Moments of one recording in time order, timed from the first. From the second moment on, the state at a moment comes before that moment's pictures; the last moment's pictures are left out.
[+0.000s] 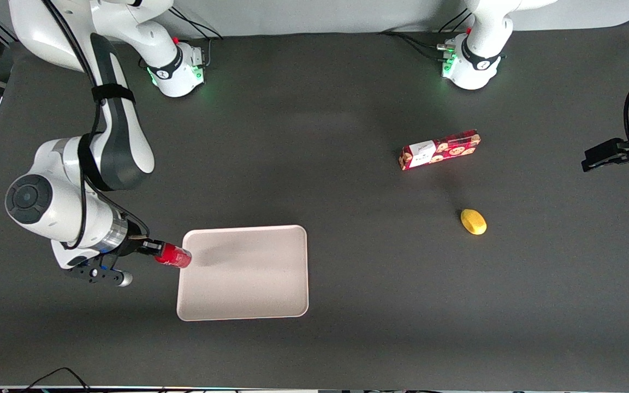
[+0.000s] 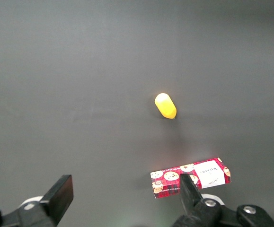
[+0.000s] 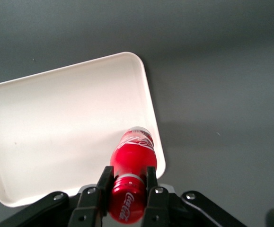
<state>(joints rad) 0.47 0.48 -0.35 -1.53 0.19 2.00 0.28</state>
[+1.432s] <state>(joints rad) 0.45 0.64 -0.34 -1.49 0.26 2.14 0.28</state>
